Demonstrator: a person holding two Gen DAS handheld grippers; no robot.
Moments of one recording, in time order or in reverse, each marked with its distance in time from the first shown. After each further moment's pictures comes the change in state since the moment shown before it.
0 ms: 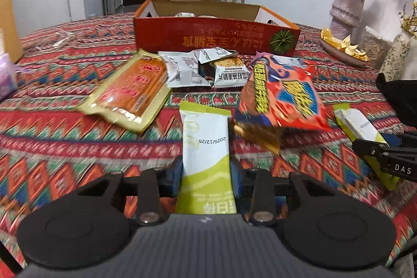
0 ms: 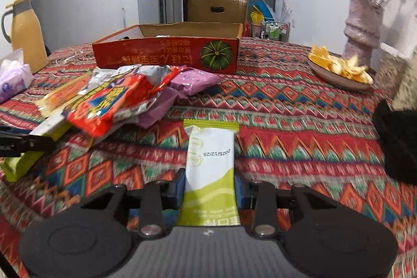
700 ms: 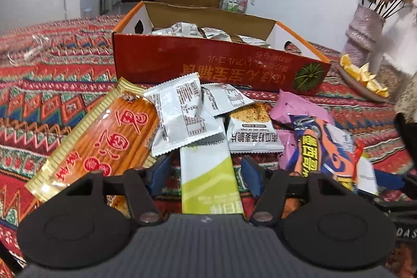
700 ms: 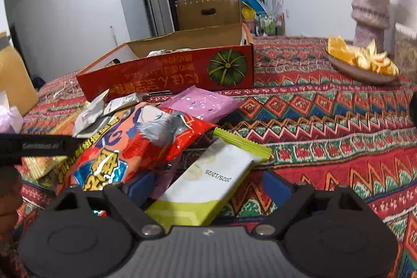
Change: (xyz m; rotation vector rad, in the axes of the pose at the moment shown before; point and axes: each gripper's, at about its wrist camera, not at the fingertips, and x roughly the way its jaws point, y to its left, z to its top) left arm 0.103 0.016 0.079 -0.049 -0.011 -0.037; right arm 0.075 0.020 0.052 0.125 -0.018 0.035
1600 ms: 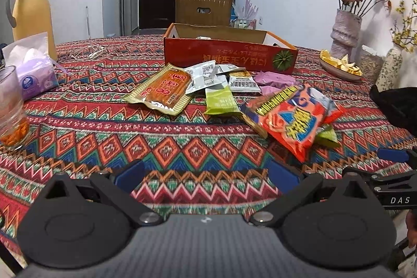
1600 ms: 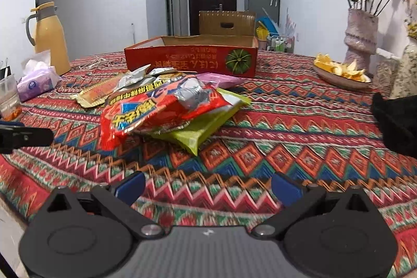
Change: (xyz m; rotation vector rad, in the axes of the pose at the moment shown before) left arm -0.163 -0.007 -0.116 0.018 -0.110 0.082; right arm -0.117 0.014 -0.092 -0.135 -0.060 0.010
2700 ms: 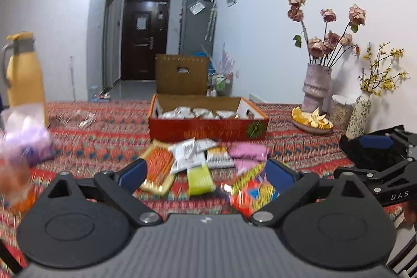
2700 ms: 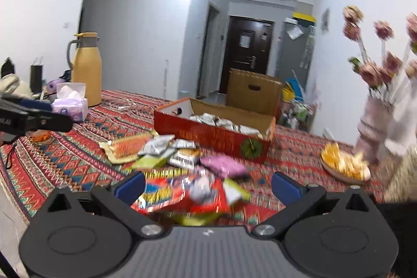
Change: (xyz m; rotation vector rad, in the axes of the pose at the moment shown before) left arm -0.074 -0.005 0.039 0.038 -0.254 -0.088; right arm -0.074 0.002 0.061 -0.196 -0.229 0.062
